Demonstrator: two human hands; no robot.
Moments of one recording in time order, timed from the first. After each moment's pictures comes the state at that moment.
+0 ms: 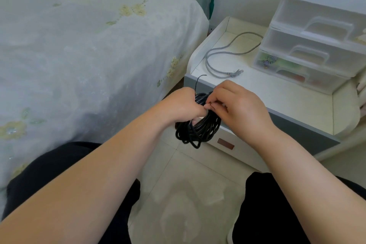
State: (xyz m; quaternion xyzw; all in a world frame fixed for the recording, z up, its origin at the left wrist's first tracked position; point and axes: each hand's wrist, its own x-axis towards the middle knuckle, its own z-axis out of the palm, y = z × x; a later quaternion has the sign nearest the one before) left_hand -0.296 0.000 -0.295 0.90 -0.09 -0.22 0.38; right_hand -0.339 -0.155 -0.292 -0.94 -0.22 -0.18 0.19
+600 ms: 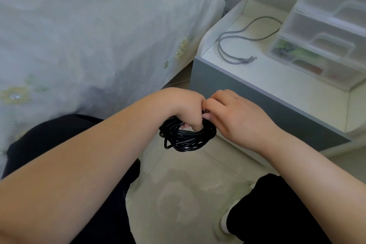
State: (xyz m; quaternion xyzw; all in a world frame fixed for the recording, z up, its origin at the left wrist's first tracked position) left_hand -0.312 0.002 -0.304 0.91 -0.22 -0.34 0.07; right_hand -0.358 -0.151 -0.321 -0.93 -0.36 -0.08 0.08
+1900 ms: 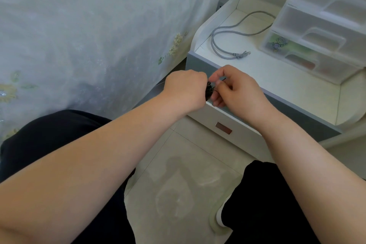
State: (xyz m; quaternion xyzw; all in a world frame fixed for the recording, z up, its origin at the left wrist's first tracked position) left_hand -0.311 -0.018 -0.316 0.99 -0.16 -0.01 0.04; right_hand -0.341 -0.150 -0.297 -0.89 -0.04 0.06 0.46
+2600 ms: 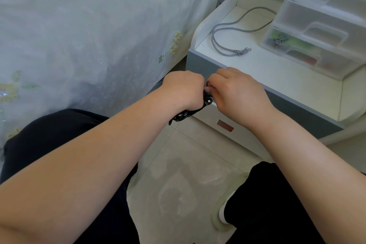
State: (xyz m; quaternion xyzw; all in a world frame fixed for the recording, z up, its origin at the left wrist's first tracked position) left_hand -0.310 -0.014 -0.314 0.98 -0.17 -0.09 0.01; right_hand -0.336 -0.152 -0.315 -0.95 -0.28 -0.15 0.05
